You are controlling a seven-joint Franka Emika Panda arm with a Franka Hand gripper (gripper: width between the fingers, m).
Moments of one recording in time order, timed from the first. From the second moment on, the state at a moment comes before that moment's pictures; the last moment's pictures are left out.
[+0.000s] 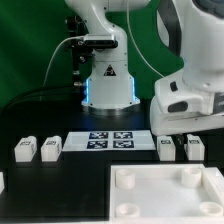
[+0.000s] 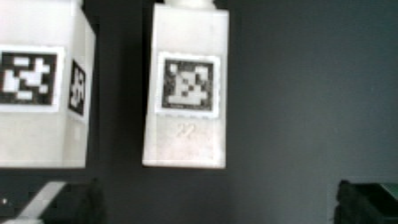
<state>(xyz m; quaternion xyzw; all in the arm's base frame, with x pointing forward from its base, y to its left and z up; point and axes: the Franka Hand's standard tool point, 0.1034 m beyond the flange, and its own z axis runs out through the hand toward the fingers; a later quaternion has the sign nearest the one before) 0.428 0.170 0.042 -0.95 -0.01 0.29 0.07</state>
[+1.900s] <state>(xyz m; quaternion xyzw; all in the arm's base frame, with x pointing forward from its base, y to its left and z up) 0.402 0.178 0.014 -0.91 0.02 0.41 0.05</state>
